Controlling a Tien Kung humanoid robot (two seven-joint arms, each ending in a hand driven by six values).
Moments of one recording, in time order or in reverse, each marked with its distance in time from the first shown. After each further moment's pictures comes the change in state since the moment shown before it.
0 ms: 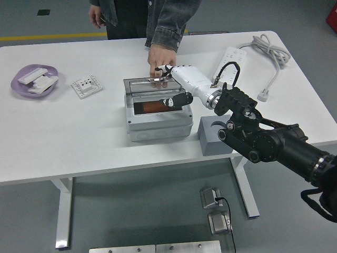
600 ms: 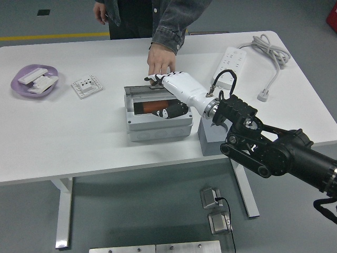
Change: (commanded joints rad) left arm 0.009 -0.006 -0.003 0.000 -0.008 0.000 -0.005; right arm -0.065 -0.079 -0.016 0.235 -0.073 0.004 -0.066
